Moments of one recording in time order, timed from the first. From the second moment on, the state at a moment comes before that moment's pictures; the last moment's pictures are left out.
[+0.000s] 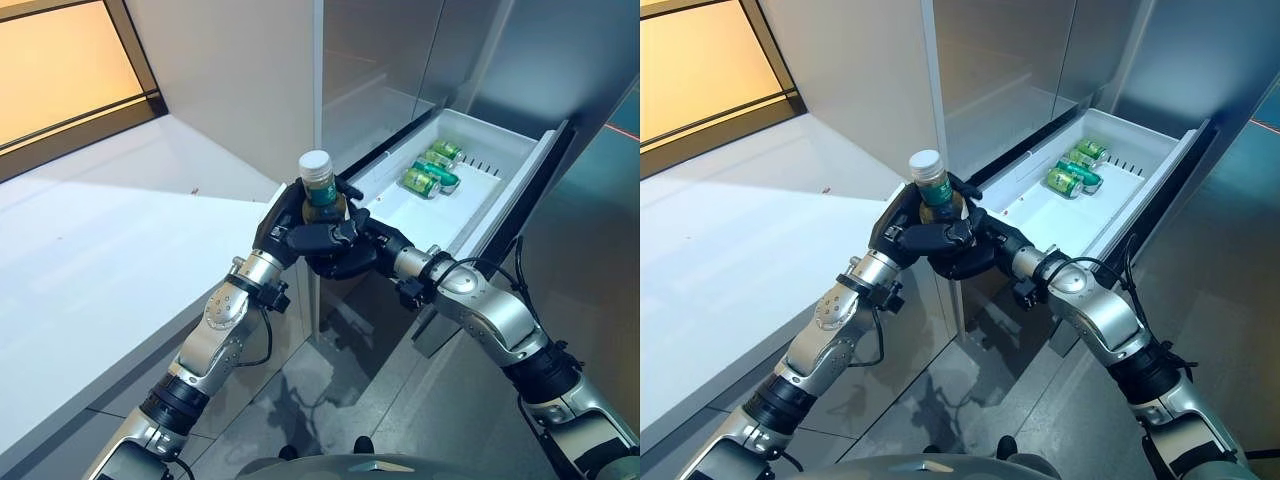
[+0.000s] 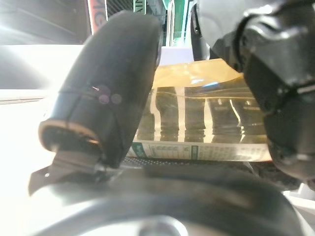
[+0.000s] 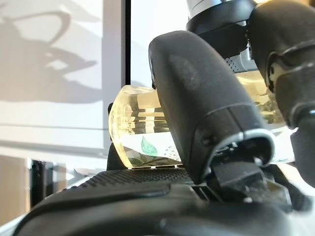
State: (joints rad) left arm -0.25 0.38 -0.39 -0.08 -0.61 -0.20 -0.04; right arm -0.41 -0.54 0.41 -0.20 0.44 0.44 0.16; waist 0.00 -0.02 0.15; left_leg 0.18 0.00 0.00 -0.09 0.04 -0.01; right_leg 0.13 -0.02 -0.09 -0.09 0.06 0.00
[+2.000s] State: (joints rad) left arm -0.19 0.48 -0.40 0.80 -0.59 0.01 -0.30; right arm -1.00 -0.89 0.40 0.95 0.23 0.34 -0.04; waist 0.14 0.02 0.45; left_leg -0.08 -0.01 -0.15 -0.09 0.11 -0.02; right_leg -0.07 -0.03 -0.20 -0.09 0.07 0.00
